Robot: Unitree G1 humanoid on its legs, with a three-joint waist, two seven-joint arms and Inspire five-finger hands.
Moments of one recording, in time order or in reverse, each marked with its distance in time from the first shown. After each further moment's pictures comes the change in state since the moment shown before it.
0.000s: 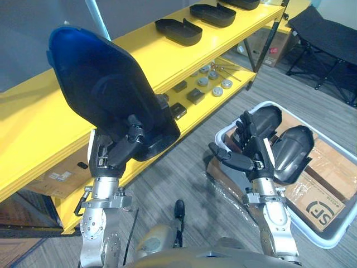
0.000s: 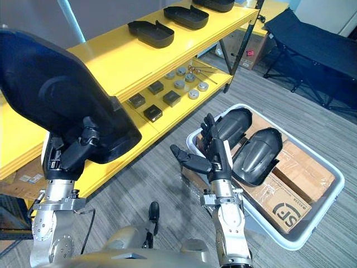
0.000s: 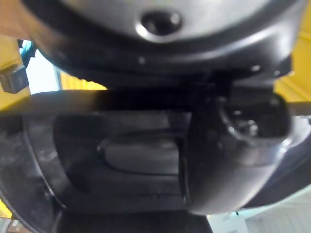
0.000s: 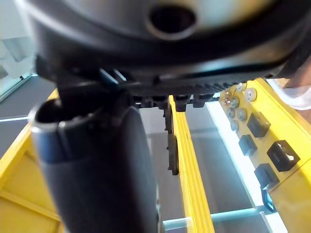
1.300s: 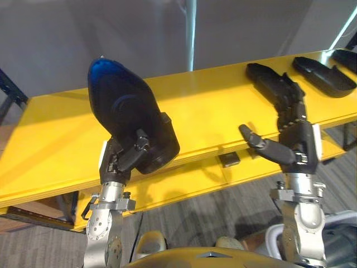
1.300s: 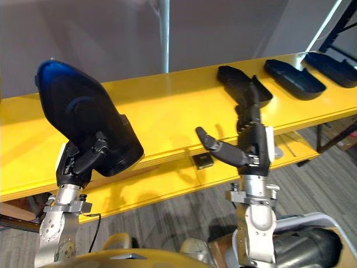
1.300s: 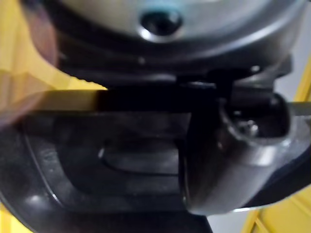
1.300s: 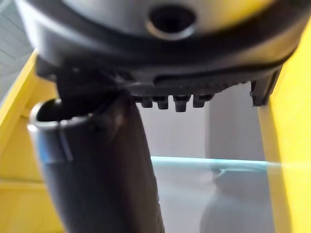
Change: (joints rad) left arm -0.025 -0.009 0.001 0.095 0.053 0.081 0.027; right arm 0.015 -0.068 -0.225 -0.160 0.108 -0.092 0.027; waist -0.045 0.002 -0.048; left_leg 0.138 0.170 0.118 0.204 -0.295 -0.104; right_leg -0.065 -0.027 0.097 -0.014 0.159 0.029
